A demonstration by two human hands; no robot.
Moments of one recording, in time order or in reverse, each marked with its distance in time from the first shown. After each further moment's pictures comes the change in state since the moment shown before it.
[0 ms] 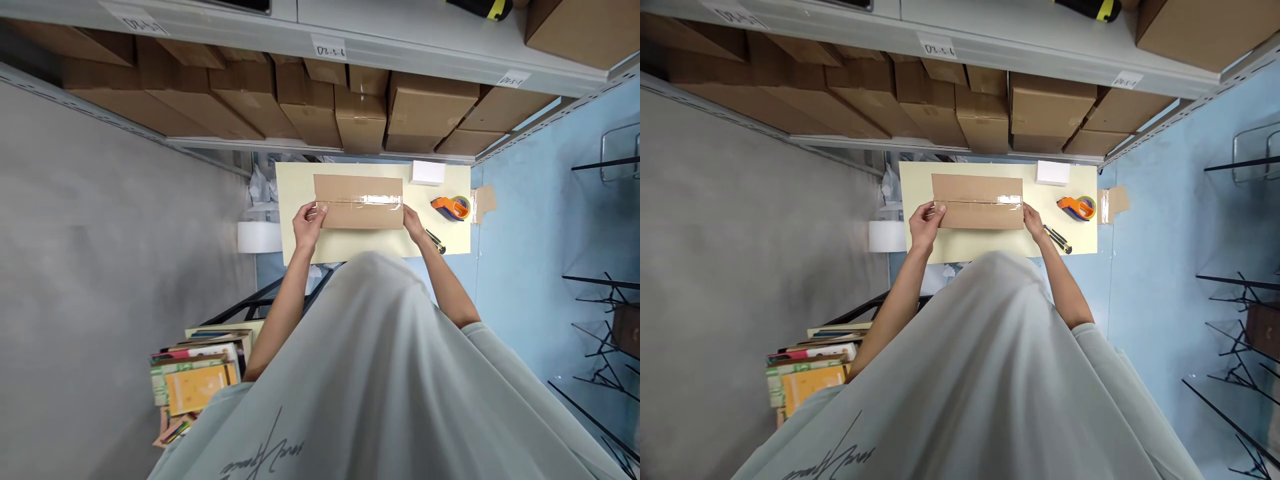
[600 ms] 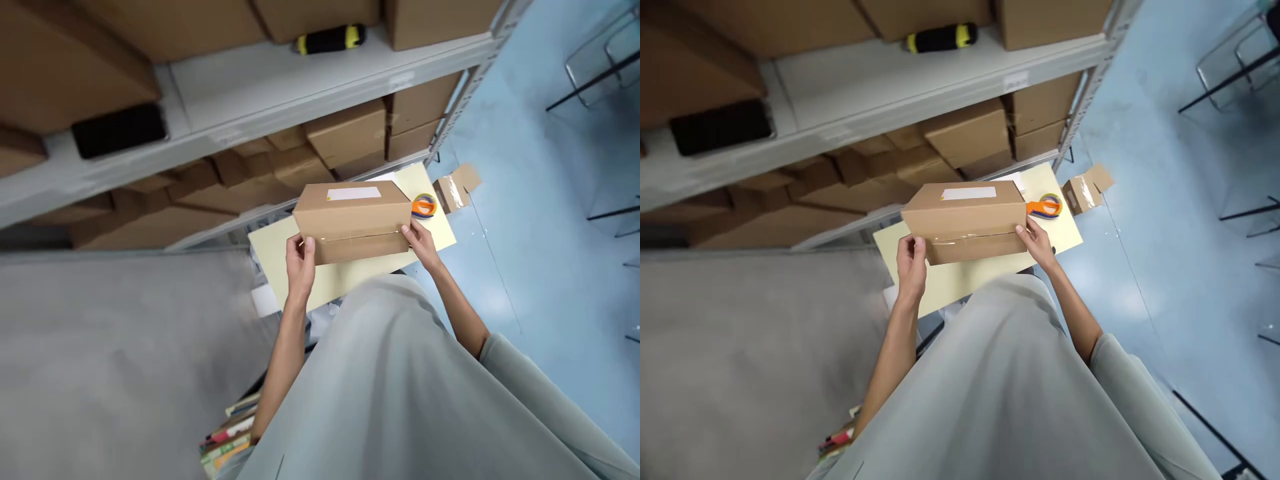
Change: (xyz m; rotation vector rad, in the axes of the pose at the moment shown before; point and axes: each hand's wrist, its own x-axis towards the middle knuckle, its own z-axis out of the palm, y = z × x) left_hand -0.064 0.128 0.068 0.179 -0.306 0.321; right_hand -0.115 -0.042 -0.083 0.254 0.289 -0.259
